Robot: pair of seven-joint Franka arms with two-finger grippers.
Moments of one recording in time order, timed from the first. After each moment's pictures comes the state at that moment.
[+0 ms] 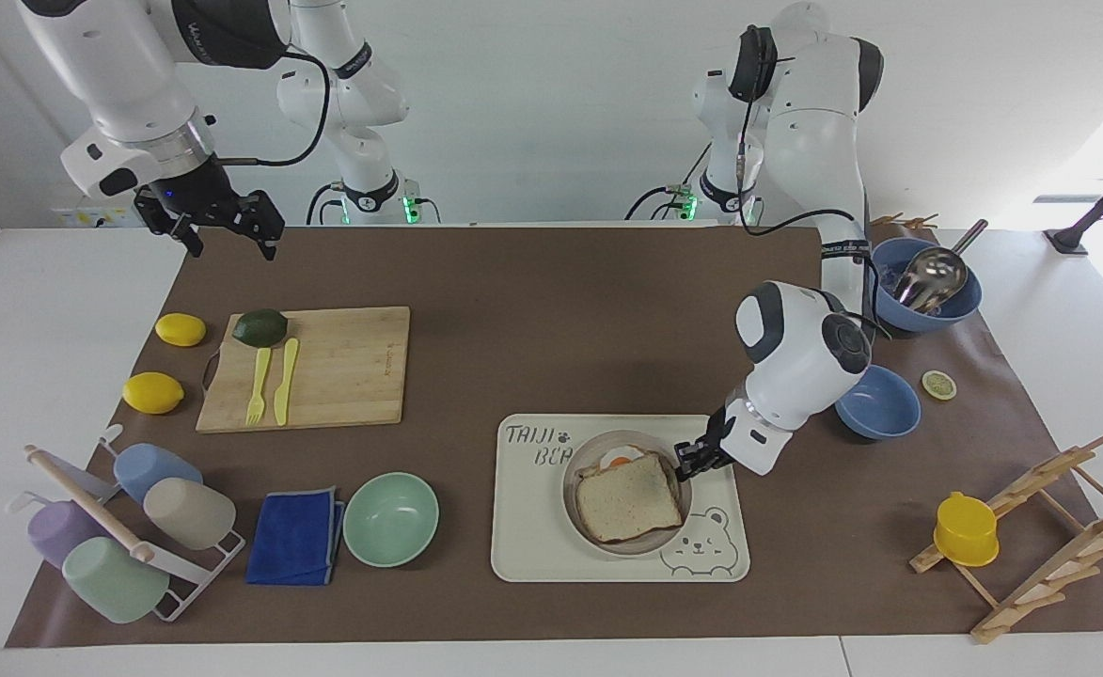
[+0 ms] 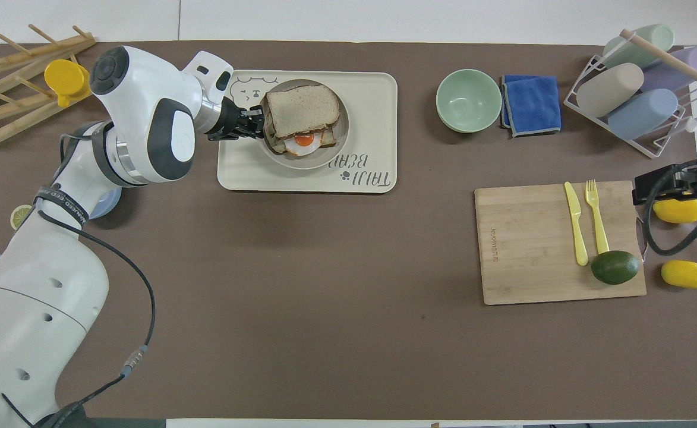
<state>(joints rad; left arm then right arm) -0.28 0.62 -0.04 -1.49 -0.40 2.23 -0.22 0.02 -0.04 -0.04 -1.64 -0.04 1.53 0.03</state>
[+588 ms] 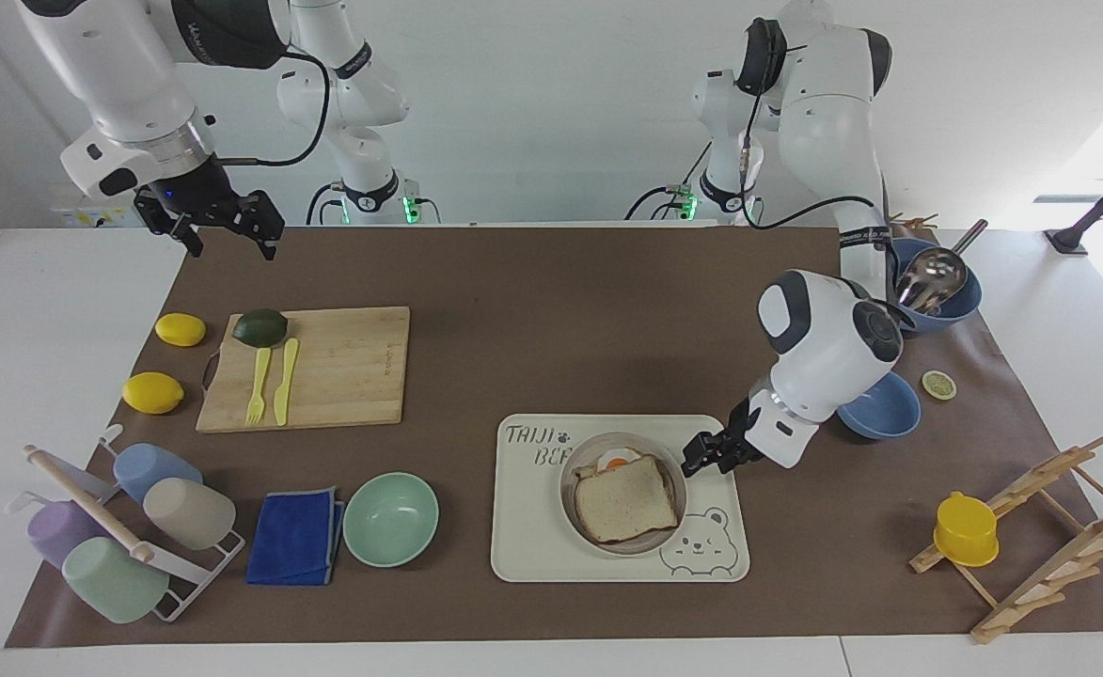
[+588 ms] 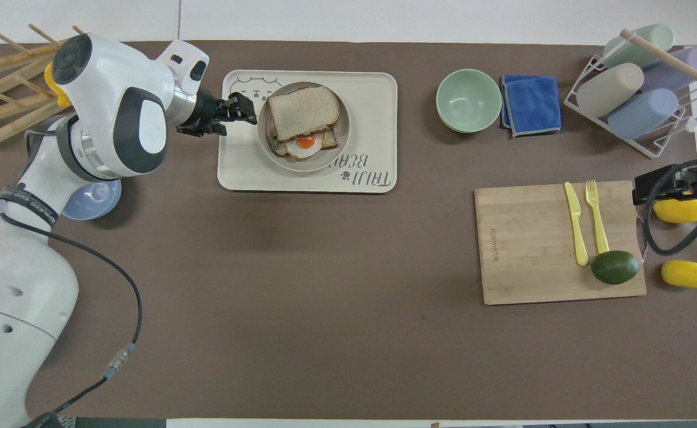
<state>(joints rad) -0.22 0.54 -0.03 -1.48 -0.40 2.15 -0.19 0.02 -0.04 -0.04 -1.64 -0.04 1.53 0.03</state>
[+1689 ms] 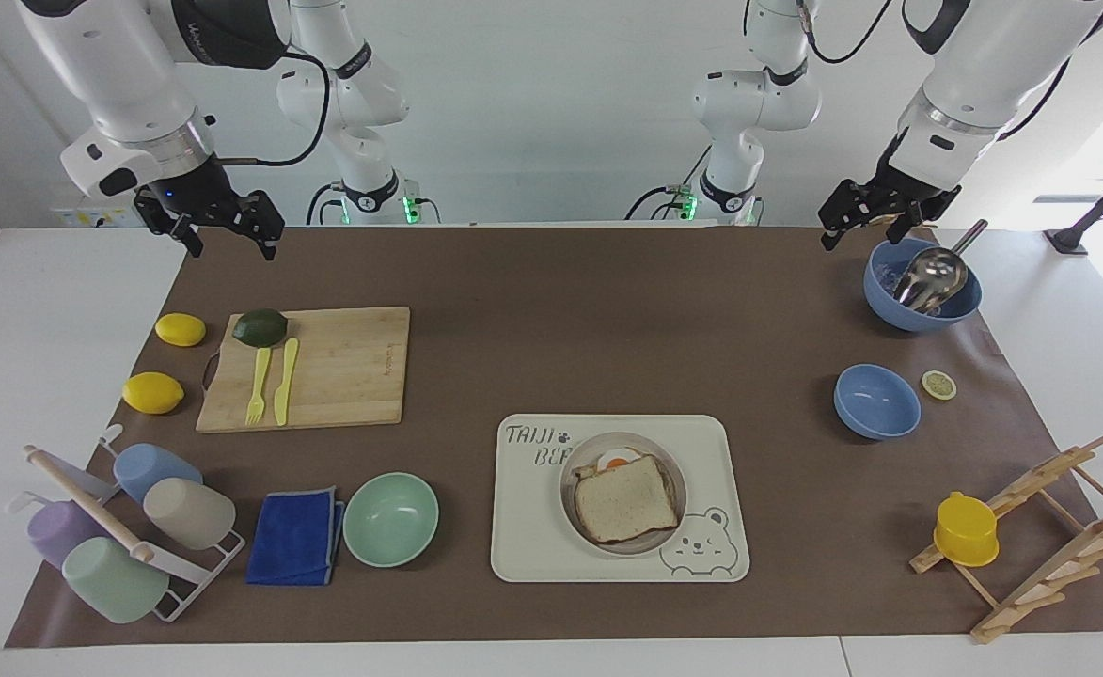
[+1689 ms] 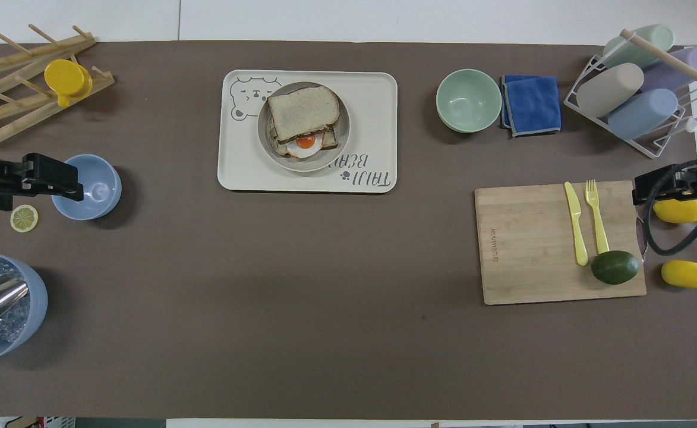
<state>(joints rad) -0.18 -0.04 0.04 -1.59 -0.04 1.47 -0.18 0.02 -0.04 -0.04 -1.64 -0.04 1.53 0.03</state>
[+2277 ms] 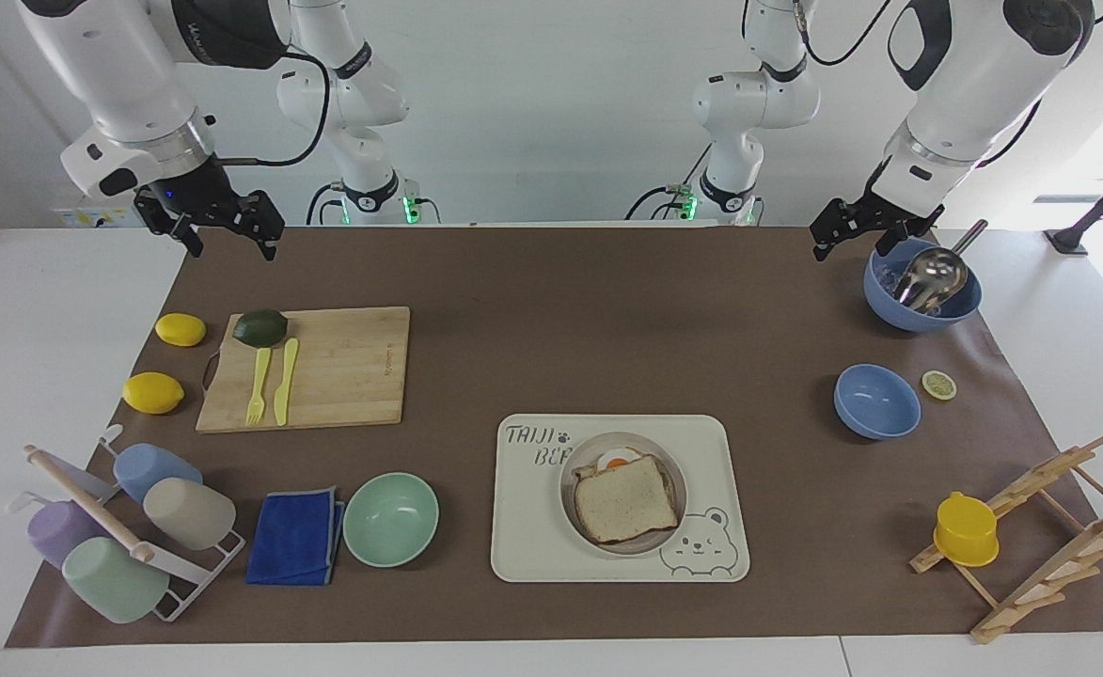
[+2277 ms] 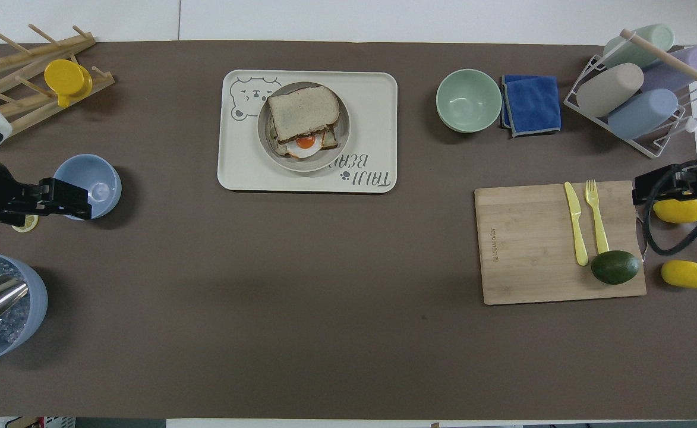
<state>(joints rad) -0.05 -0.07 -0.06 -1.69 -0.03 1.52 -0.12 0.02 -0.04 -0.04 -1.64 -0.04 1.53 0.03</state>
